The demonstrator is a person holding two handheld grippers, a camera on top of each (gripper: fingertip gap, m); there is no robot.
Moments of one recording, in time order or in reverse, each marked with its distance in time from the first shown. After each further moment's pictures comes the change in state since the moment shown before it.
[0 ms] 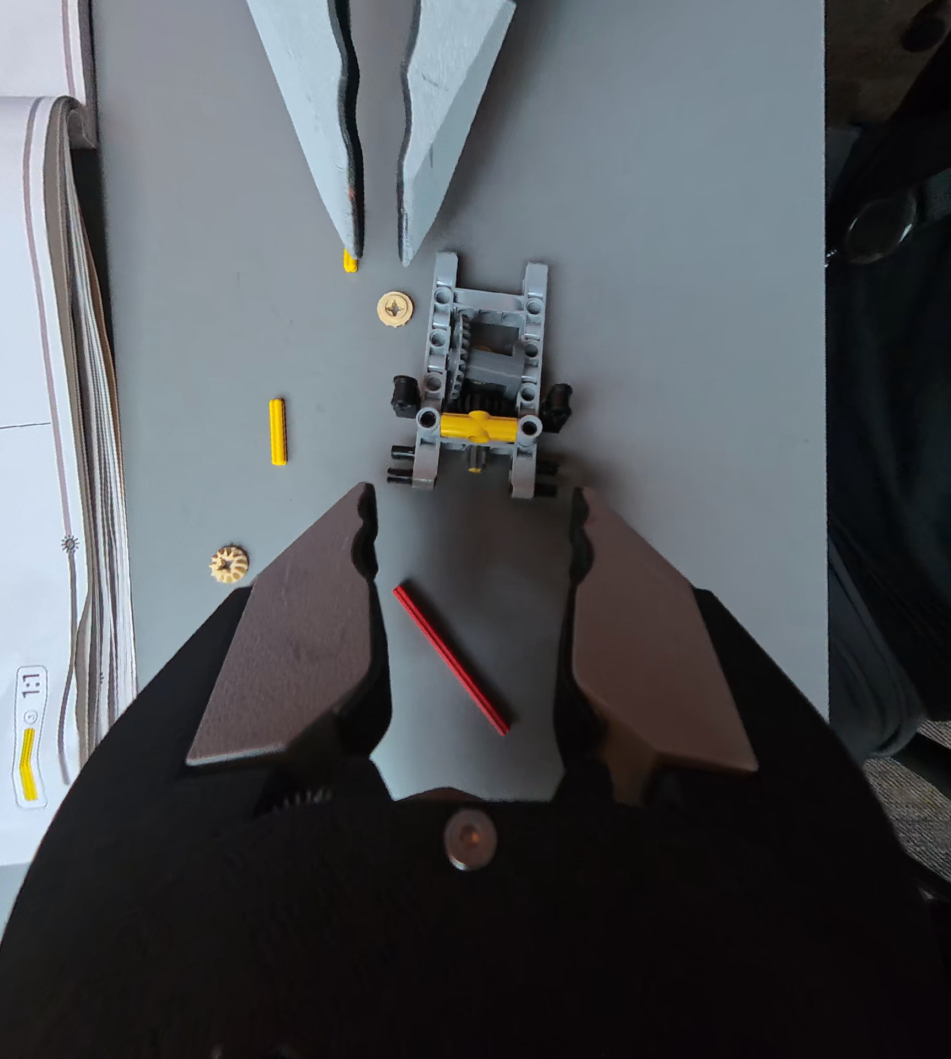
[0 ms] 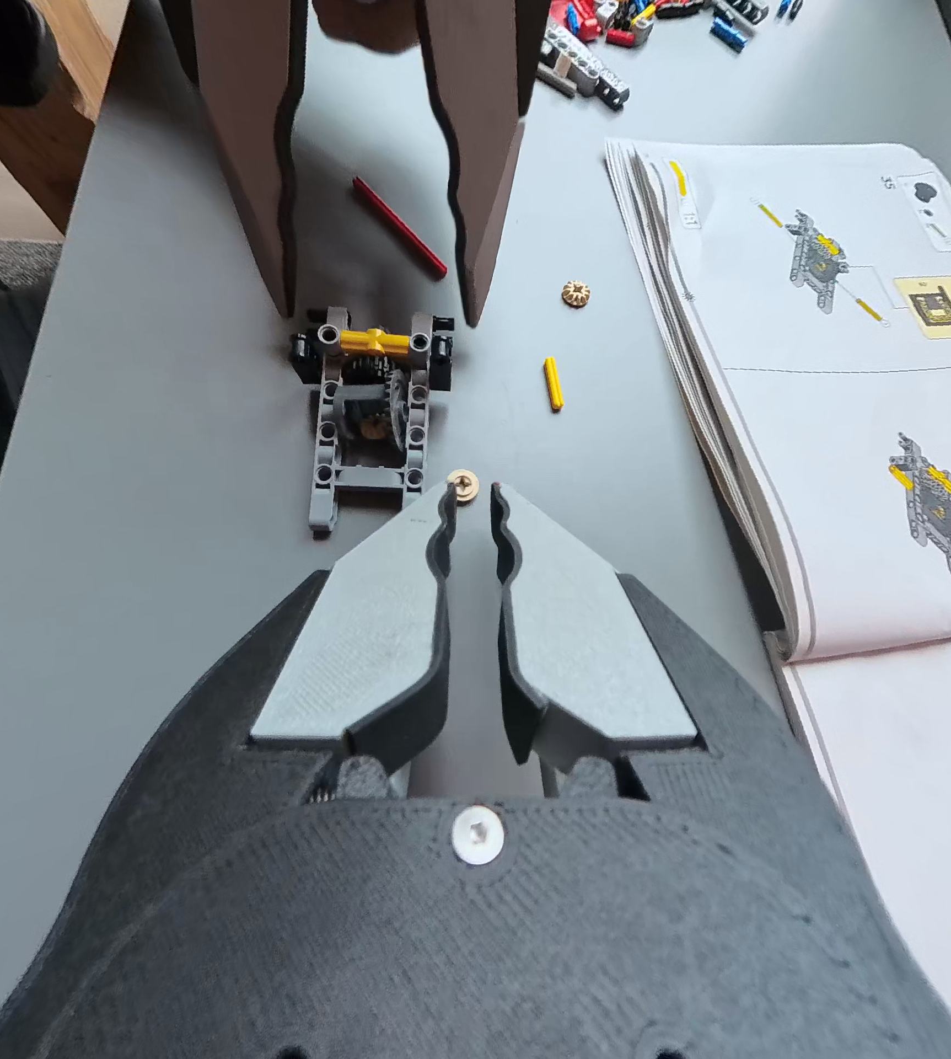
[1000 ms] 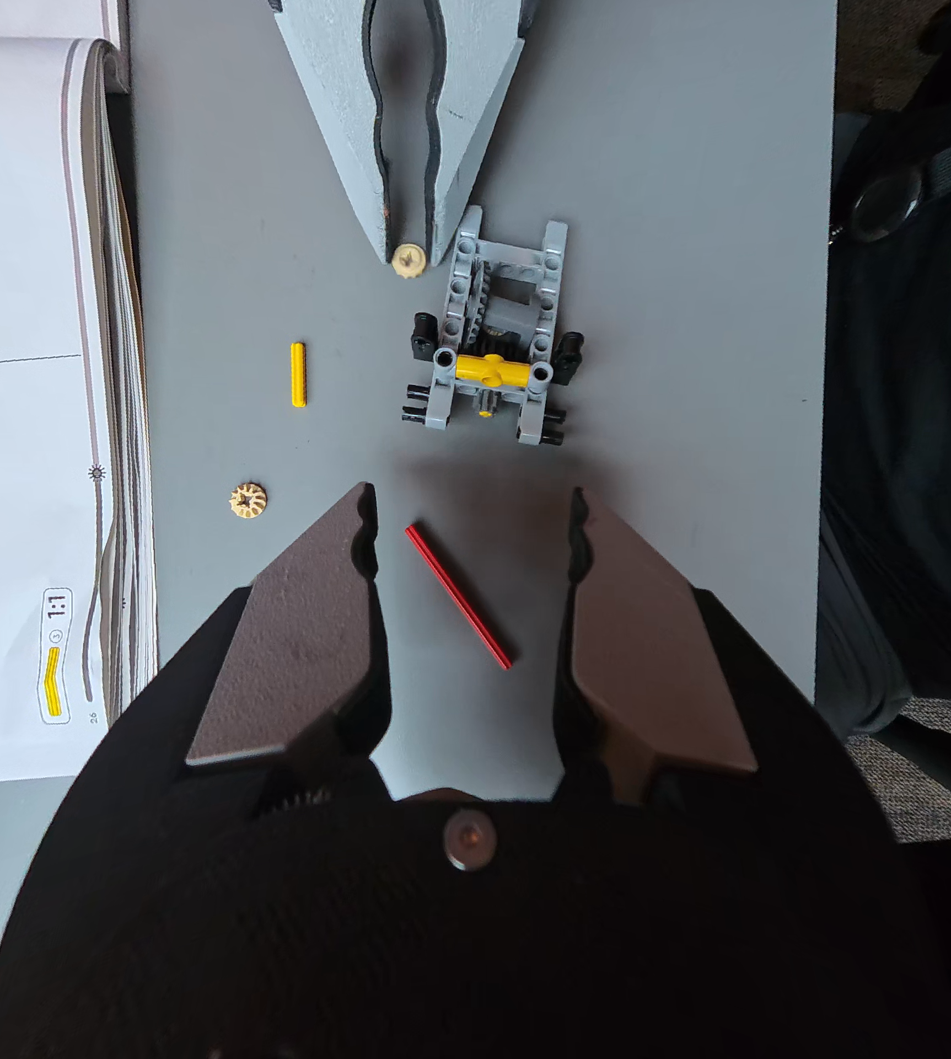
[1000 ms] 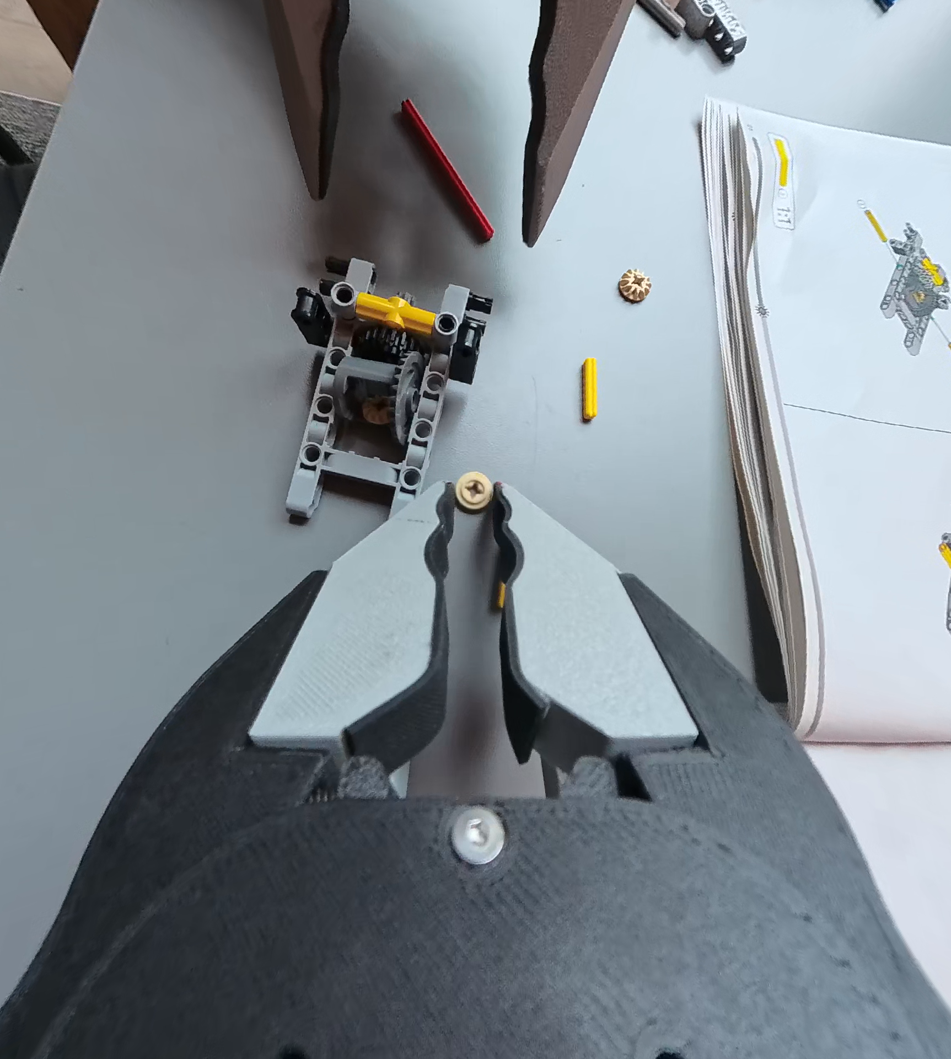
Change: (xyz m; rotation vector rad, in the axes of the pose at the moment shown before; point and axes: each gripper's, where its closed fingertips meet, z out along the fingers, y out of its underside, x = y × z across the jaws) left arm -0.004 0.014 -0.017 -0.010 -0.012 -0.029; right arm -0.003 0.006 0.017 -0.093 -0.101 -0.133
